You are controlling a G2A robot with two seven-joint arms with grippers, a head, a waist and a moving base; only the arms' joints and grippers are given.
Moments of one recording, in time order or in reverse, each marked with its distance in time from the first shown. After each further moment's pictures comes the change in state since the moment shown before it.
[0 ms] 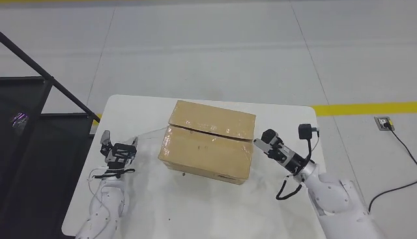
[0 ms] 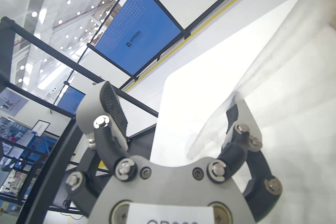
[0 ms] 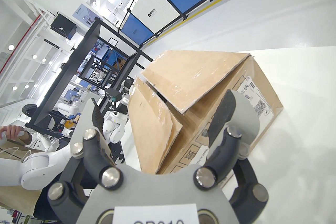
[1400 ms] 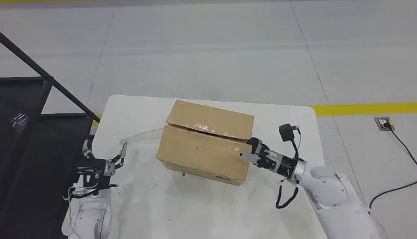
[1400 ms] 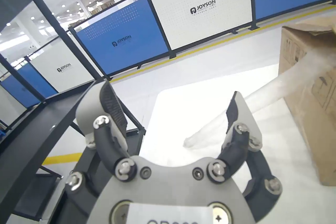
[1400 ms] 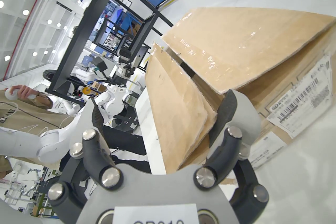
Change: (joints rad) left arm 0.317 0.014 -0.201 -0.435 -0.330 -0.287 0.111; right arm 0.067 0.030 -0.083 0.006 0.186 -0.060 0.279
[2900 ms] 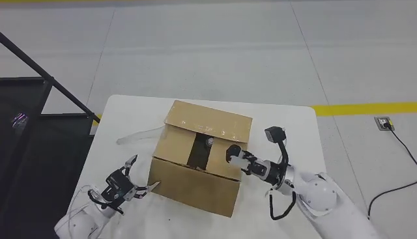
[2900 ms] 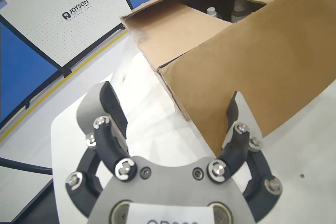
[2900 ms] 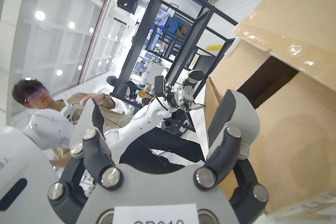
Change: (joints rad) left arm 0.062 0.078 -0.023 -0.046 0.320 -0.661 0.045; right arm 0.060 0.139 -0.287 -0.122 0.352 0.143 -0.124
